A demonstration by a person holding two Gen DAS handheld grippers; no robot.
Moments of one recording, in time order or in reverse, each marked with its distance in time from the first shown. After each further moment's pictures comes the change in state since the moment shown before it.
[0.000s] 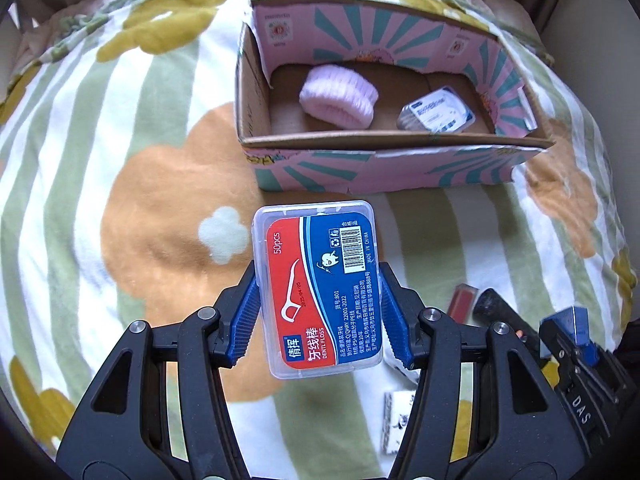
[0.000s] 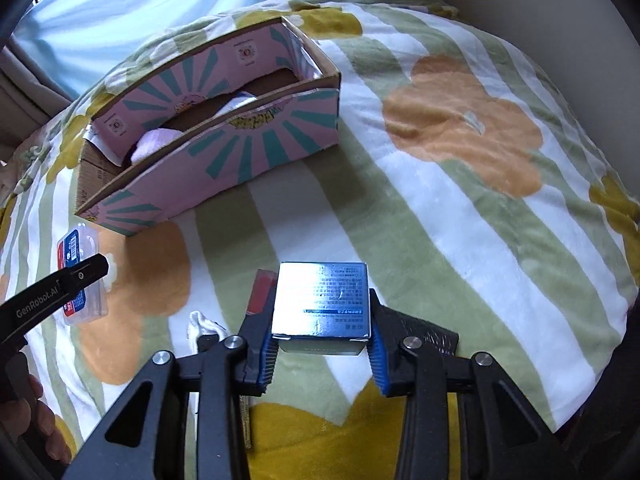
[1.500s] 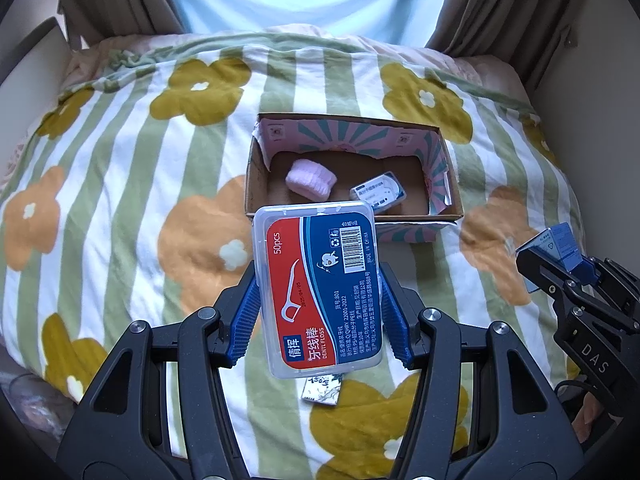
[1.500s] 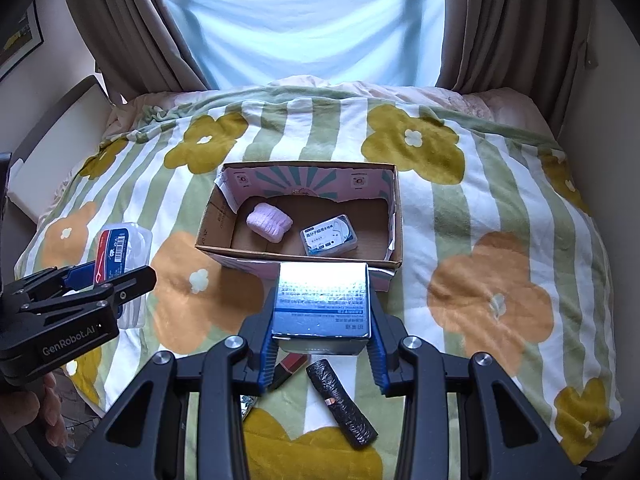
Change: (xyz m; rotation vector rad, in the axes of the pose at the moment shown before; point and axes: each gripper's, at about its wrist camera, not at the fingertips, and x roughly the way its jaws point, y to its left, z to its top) left arm -0.176 -0.069 0.020 -0.099 -0.129 0.056; right arm -0.133 -0.002 0.105 -0.447 -0.132 0.267
